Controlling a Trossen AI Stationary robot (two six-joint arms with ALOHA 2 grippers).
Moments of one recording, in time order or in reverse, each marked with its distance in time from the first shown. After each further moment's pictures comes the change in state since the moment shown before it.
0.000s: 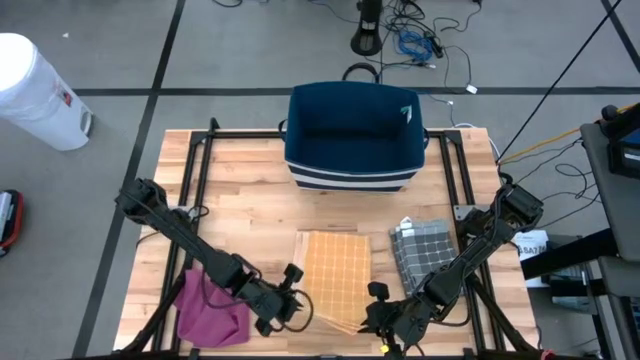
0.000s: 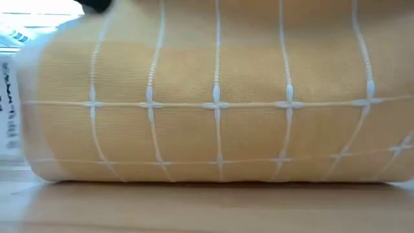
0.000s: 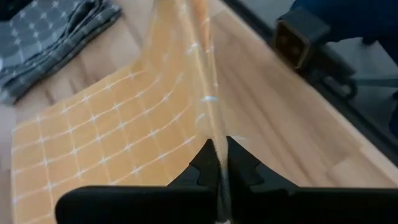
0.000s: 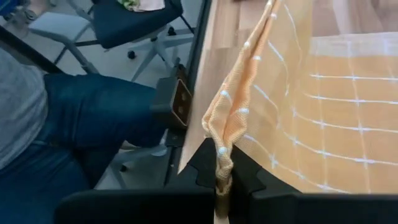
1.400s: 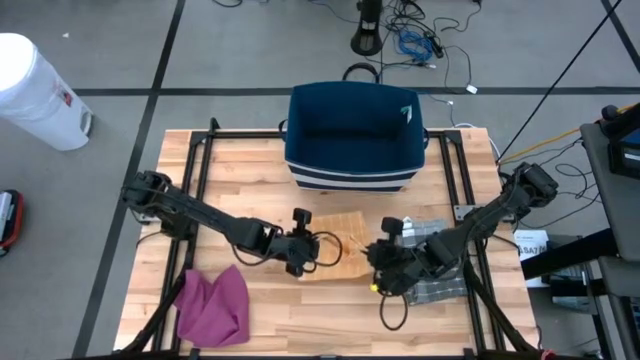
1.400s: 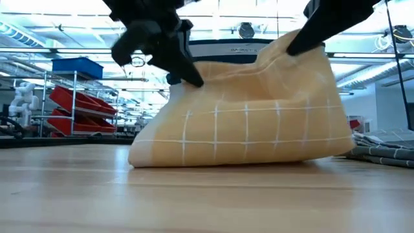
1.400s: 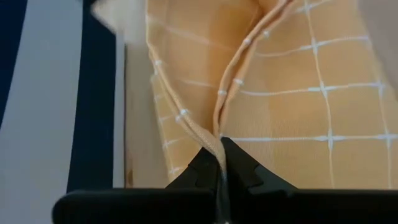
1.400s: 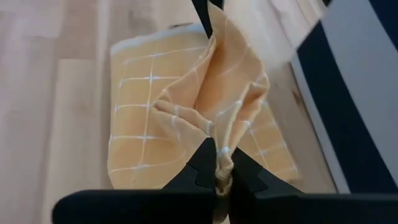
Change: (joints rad) left arm 0.312 0.000 -0.001 -0.079 -0.269 0.137; right arm -0.224 -0.241 -0.001 -0.583 0.354 -0.160
